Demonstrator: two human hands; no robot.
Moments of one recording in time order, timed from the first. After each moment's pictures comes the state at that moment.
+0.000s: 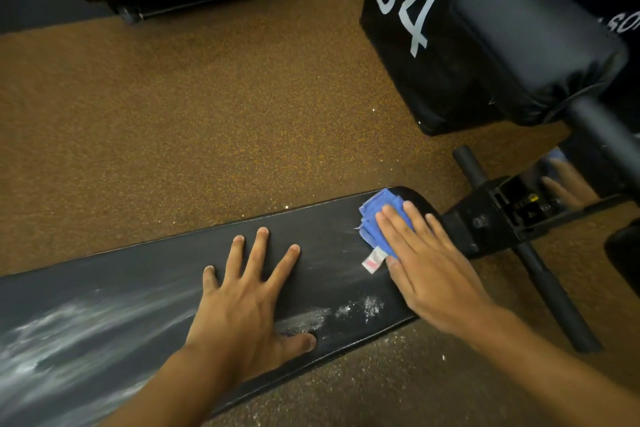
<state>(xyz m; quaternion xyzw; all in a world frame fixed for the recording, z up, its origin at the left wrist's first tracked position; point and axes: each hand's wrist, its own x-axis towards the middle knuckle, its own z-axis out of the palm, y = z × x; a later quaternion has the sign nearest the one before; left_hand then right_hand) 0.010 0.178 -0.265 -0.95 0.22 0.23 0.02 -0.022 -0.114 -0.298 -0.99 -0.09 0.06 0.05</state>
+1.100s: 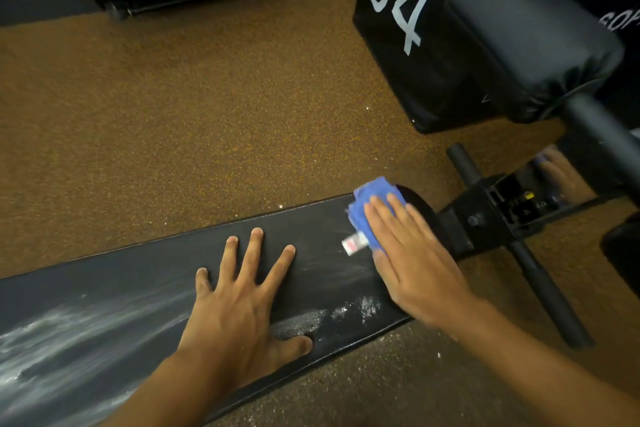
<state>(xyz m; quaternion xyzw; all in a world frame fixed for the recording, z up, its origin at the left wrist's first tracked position) 0.010 0.180 -0.271 -0.95 0.23 0.22 0.01 -0.005 -0.103 -0.300 -0.99 -0.09 0.04 0.06</state>
